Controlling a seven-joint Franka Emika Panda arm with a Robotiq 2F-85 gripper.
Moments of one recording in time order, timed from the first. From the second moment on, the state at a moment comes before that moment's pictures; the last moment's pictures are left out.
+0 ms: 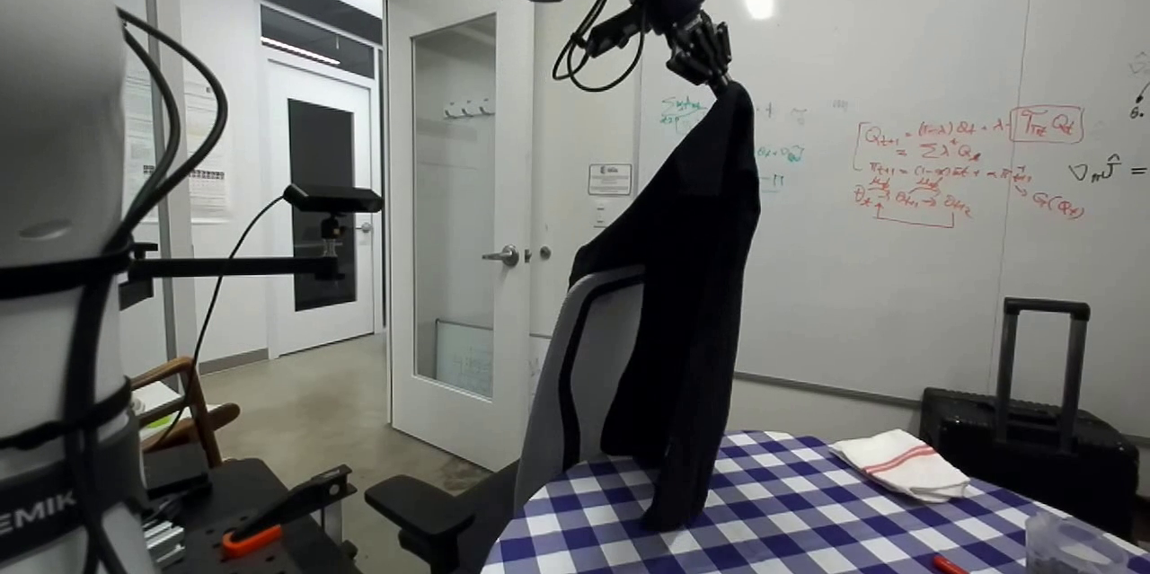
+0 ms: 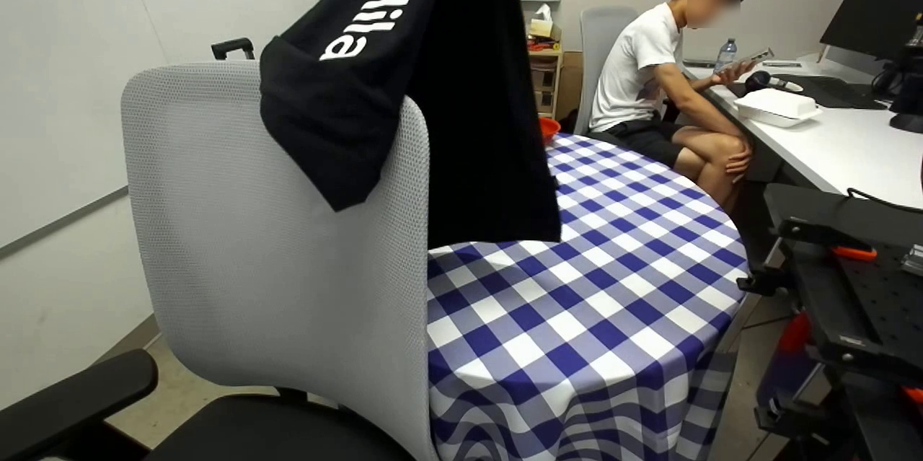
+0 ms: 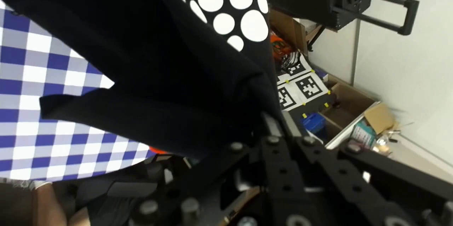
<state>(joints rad) 0.06 -0.09 -0.11 -1.98 -0.57 2.40 2.05</state>
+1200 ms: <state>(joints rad) -0.38 -0.41 -0.14 -2.29 -0.56 2.36 2.06</state>
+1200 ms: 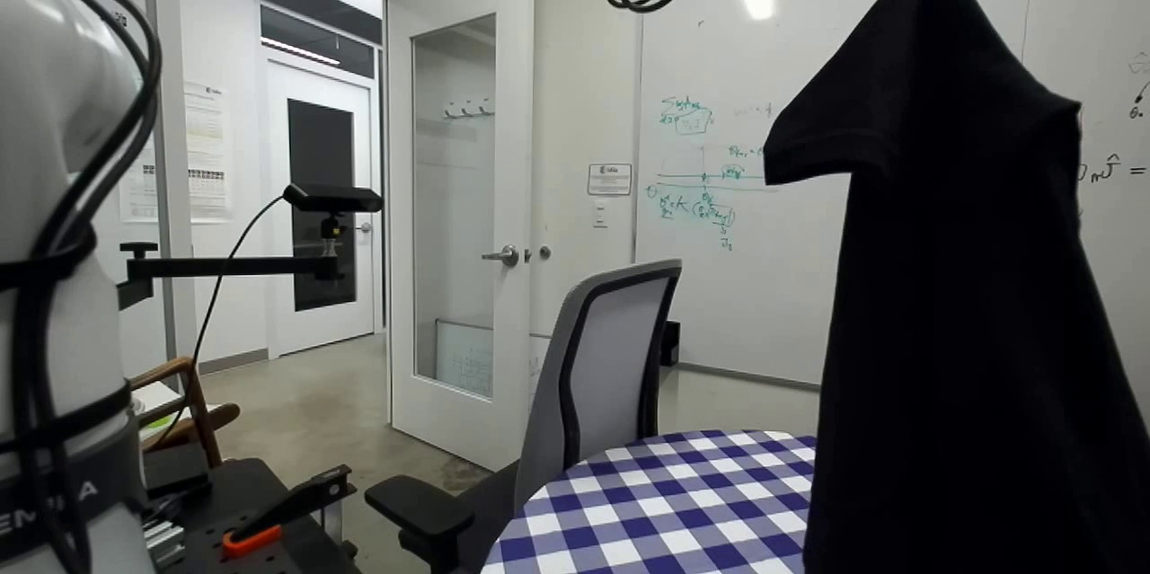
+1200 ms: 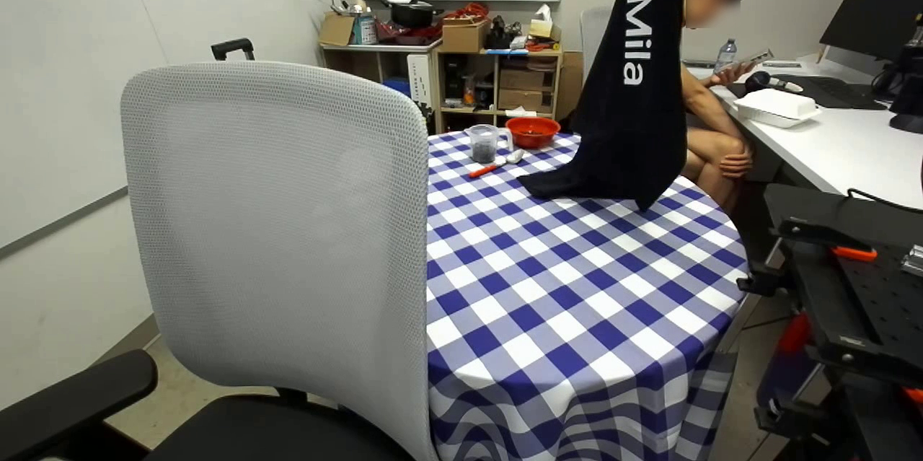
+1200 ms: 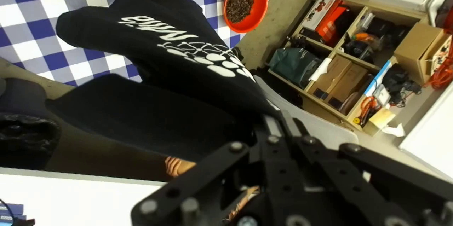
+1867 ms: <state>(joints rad) -0.19 -0.22 0.09 -2.24 -0.51 2.44 2.07</state>
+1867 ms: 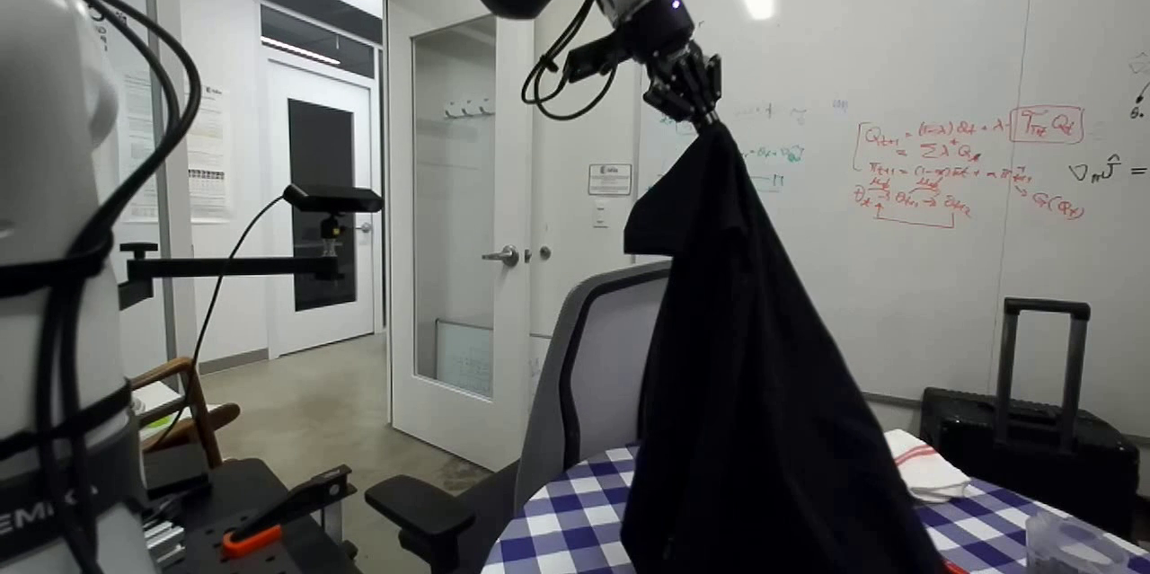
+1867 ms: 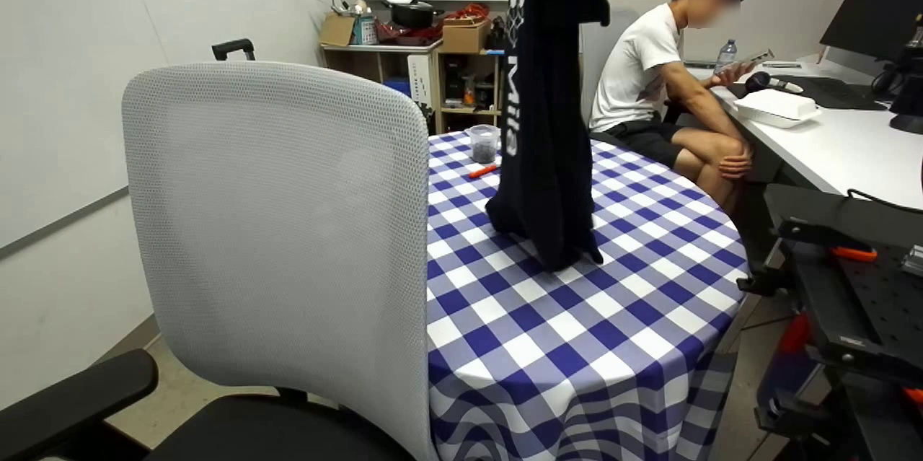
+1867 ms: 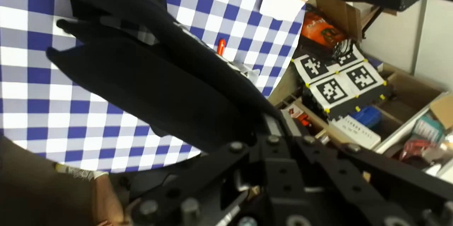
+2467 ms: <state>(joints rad) -0.05 0.23 0.07 -2.02 -0.47 2.72 2.07</state>
